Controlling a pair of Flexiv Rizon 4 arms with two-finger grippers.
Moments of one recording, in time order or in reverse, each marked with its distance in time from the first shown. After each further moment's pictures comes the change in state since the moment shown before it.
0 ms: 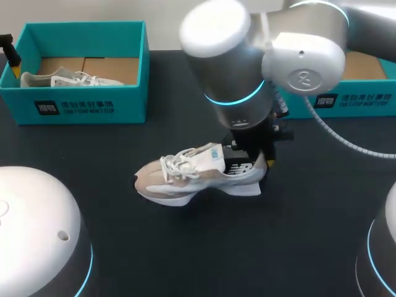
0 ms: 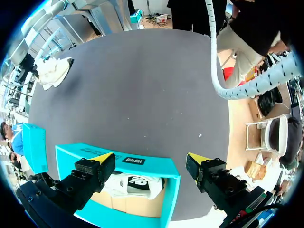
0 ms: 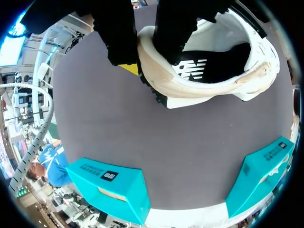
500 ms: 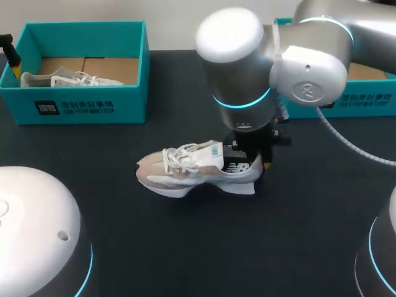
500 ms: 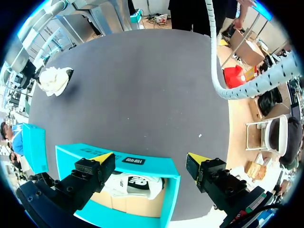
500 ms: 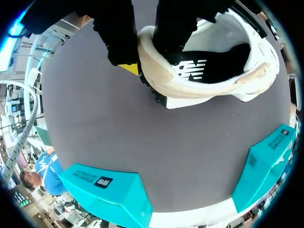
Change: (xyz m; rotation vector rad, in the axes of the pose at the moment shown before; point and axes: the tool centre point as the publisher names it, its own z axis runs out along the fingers) left arm 0.000 0.000 0.000 0.000 0.000 0.000; right arm 0.015 0.017 0.041 0.018 0.071 0.075
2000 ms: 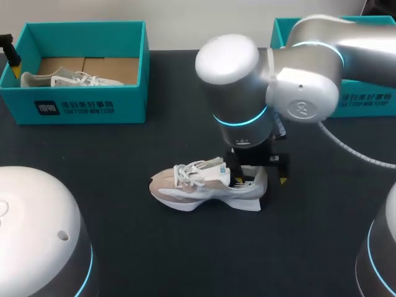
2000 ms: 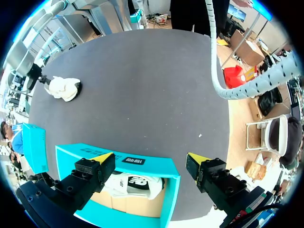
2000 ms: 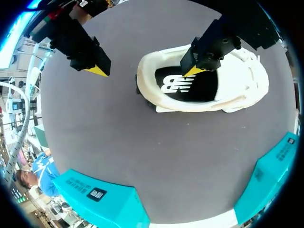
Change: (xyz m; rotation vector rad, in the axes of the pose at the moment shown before) left arm 0.000 0.000 0.000 0.000 0.000 0.000; right arm 0.004 -0.018 0.029 0.033 -0.020 -0.036
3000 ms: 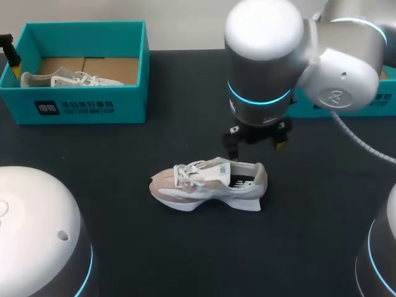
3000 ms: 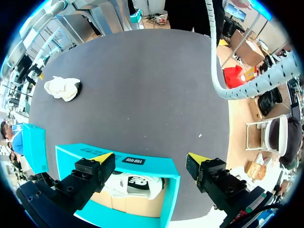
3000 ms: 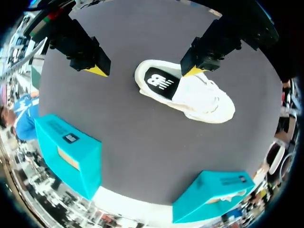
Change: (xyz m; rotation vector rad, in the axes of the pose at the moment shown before) left arm 0.000 0.000 0.000 0.000 0.000 0.000; right arm -0.001 0.025 -0.074 -0.176 0.154 -0.472
